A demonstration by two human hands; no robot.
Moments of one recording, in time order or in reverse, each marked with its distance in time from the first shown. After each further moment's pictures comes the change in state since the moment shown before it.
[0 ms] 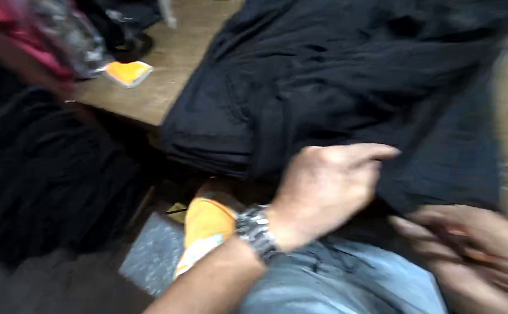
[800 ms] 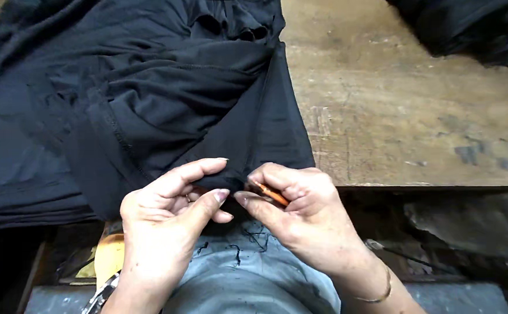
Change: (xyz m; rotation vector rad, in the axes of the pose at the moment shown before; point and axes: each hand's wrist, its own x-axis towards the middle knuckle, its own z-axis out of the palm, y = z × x) left_hand -0.022 0.005 0.009 -0.519 0.029 -0.232; right_hand 0.037 -0.020 0.003 0.304 0.057 0.339
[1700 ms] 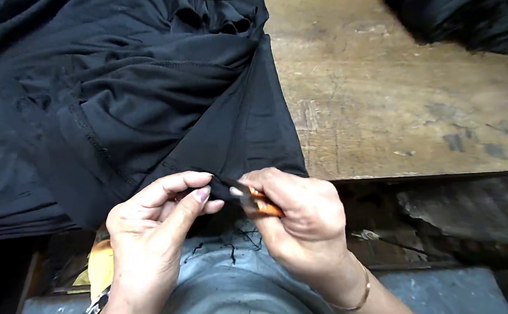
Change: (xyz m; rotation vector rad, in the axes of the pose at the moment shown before) left_hand -0.008 -0.010 0.005 -0.105 0.045 -0.007; right_hand -0.011 0.004 0.007 -0.146 0.181 -0.285
